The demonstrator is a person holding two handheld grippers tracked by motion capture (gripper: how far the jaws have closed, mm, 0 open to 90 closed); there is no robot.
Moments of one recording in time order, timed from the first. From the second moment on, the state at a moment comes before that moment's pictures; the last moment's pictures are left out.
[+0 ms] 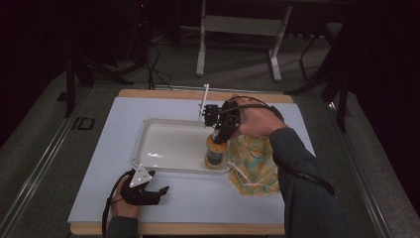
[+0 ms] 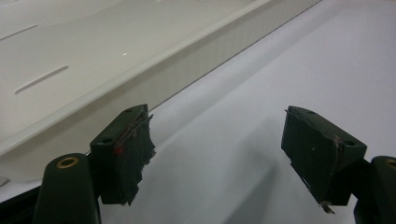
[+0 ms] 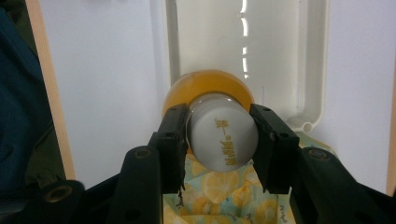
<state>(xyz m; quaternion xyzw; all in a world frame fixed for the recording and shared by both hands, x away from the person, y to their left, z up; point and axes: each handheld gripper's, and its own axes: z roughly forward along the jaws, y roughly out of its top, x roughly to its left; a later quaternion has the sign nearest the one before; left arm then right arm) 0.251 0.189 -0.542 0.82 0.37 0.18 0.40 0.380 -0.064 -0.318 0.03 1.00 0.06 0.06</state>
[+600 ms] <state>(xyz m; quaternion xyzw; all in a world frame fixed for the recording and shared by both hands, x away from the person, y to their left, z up) 0.251 0.190 -0.542 0.82 0.37 0.17 0.40 0.385 -0.065 -0.332 0.03 1.00 0.06 0.06</state>
